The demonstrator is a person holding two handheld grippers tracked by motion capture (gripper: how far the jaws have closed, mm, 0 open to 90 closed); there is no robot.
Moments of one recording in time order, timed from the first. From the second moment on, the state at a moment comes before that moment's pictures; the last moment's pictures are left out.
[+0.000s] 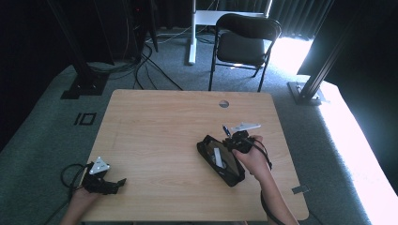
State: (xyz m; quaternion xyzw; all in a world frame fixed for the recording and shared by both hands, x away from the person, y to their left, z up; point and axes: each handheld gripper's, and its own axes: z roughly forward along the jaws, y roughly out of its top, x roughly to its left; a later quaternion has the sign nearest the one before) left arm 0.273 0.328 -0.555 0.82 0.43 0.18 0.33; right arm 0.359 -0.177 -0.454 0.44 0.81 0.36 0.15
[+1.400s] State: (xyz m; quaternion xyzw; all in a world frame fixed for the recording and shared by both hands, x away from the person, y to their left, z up) left arm 0.273 0.328 -0.555 0.82 0.43 0.18 0.33; right arm 0.447 -0.193 -0.526 0.52 0.80 0.27 0.14
